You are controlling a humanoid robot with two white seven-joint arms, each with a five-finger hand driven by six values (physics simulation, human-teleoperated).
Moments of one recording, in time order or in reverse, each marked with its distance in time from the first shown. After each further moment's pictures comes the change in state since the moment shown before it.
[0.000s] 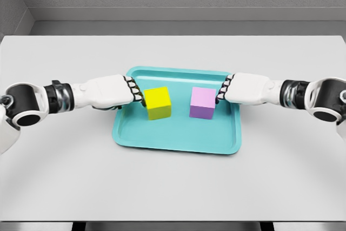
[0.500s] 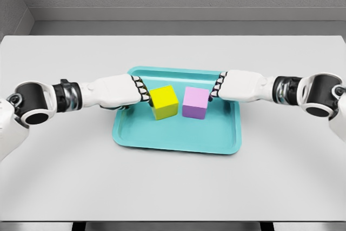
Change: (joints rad) left arm -0.008 -0.044 0.000 0.001 -0.004 -0.001 -0.026; right arm -0.038 0.033 0.029 0.015 0.007 0.000 0.012
